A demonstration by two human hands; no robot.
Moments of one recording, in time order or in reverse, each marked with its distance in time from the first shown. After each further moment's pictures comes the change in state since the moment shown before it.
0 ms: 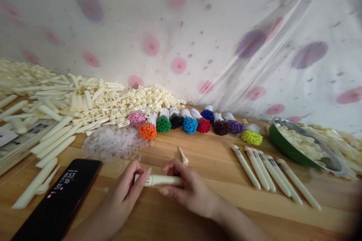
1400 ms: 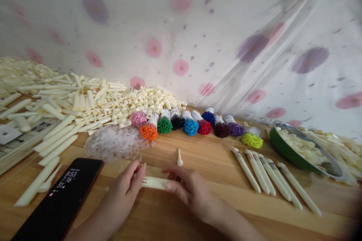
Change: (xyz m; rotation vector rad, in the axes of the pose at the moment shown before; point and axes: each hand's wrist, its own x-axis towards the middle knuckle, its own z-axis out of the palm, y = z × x) left_hand 0.006 -0.007 0.006 -0.126 0.140 -0.132; right_hand -0.001 -0.006 -0.001 -0.280 -0.058 0.072
